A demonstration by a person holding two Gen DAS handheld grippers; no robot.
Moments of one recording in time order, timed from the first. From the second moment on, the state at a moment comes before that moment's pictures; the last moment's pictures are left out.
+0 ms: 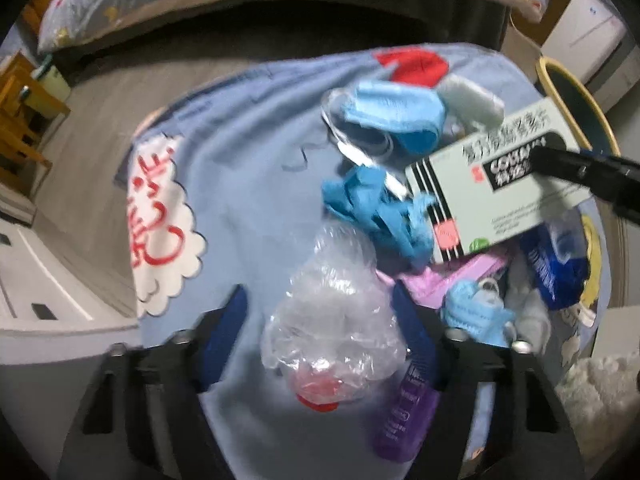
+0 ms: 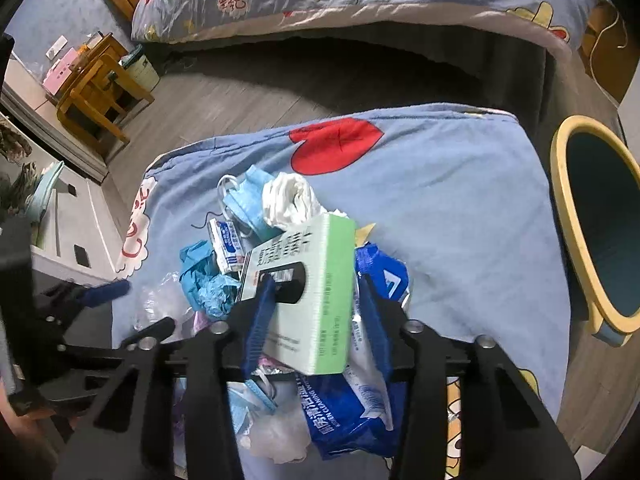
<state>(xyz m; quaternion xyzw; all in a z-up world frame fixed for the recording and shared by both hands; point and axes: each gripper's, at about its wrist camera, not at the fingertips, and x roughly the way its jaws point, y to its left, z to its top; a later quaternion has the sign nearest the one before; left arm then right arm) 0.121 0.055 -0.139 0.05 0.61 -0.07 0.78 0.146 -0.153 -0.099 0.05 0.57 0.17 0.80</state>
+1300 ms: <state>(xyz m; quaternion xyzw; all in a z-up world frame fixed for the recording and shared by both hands) 0.106 0.020 -0.031 0.05 0.44 -0.06 0.89 0.105 -0.251 0.046 0.08 0.42 0.12 0.89</state>
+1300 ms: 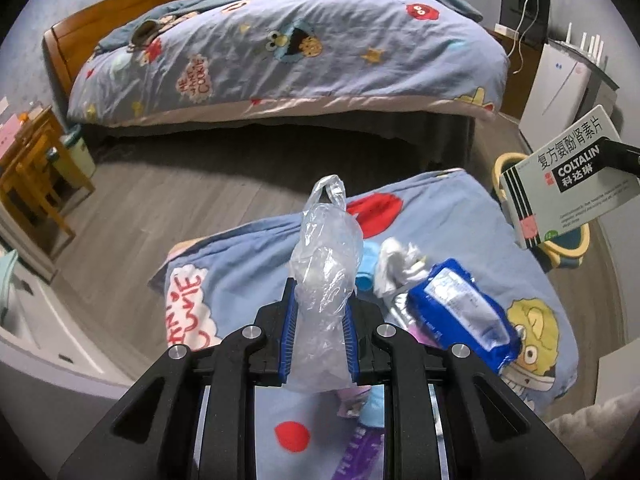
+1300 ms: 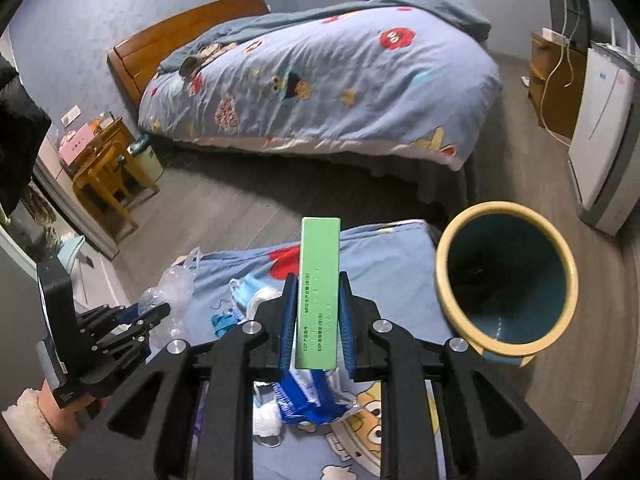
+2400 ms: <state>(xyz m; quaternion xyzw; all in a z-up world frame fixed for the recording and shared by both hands) 0.133 -0.097 -0.017 0.06 0.41 -0.15 0.90 0.160 -0.409 0.033 0.20 0.40 0.06 0.90</state>
